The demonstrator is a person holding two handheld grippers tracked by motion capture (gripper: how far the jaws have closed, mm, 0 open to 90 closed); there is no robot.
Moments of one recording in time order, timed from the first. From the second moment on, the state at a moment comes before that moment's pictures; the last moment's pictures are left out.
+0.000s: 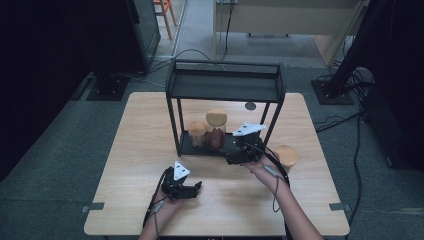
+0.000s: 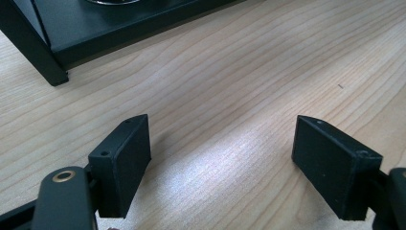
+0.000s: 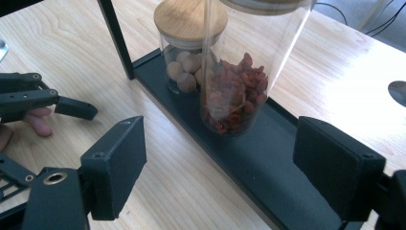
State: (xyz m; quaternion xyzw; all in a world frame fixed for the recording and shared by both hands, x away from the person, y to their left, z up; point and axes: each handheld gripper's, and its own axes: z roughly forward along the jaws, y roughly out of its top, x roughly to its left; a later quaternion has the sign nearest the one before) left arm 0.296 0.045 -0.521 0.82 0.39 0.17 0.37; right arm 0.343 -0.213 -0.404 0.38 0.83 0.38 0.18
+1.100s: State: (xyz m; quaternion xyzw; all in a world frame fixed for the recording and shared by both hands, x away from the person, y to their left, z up) left arm 0.296 0.045 -0.521 0.83 0.39 0.17 0.37; right arm 0.326 -0.239 -0.389 0.37 0.83 0.37 0.17
